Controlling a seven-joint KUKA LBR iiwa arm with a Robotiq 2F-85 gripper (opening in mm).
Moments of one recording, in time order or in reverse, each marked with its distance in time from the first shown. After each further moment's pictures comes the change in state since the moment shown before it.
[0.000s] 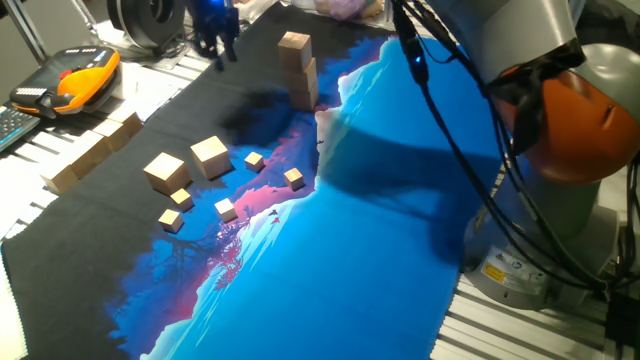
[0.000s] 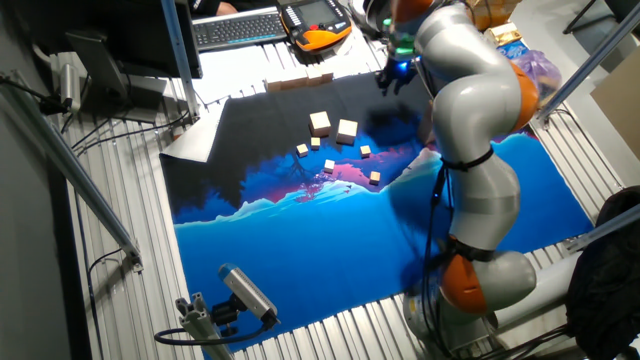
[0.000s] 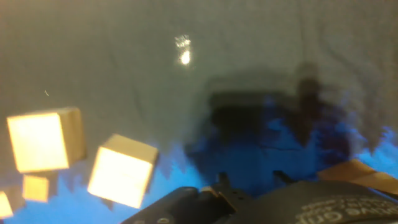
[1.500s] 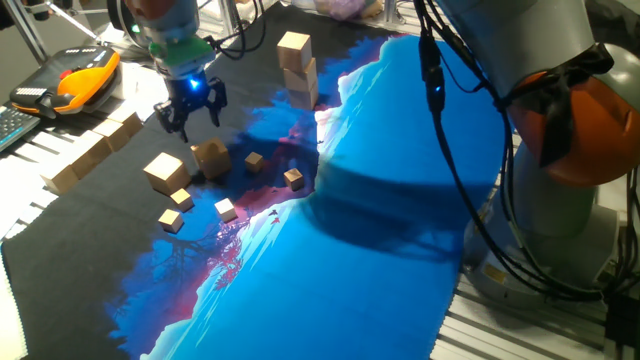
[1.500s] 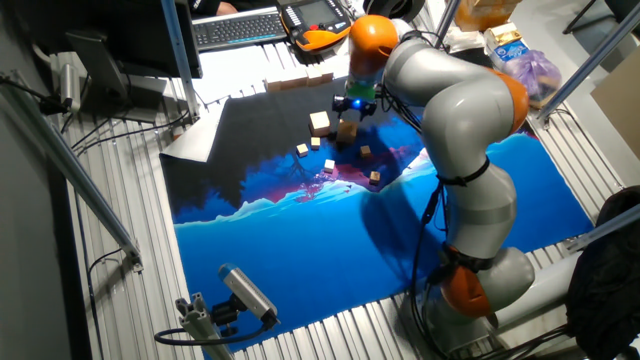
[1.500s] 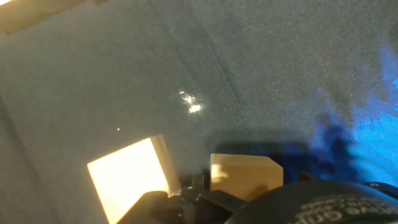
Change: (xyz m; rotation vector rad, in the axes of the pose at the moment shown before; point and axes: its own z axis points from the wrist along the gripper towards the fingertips) arm 0.014 0.111 0.082 -0.046 -0.154 0.276
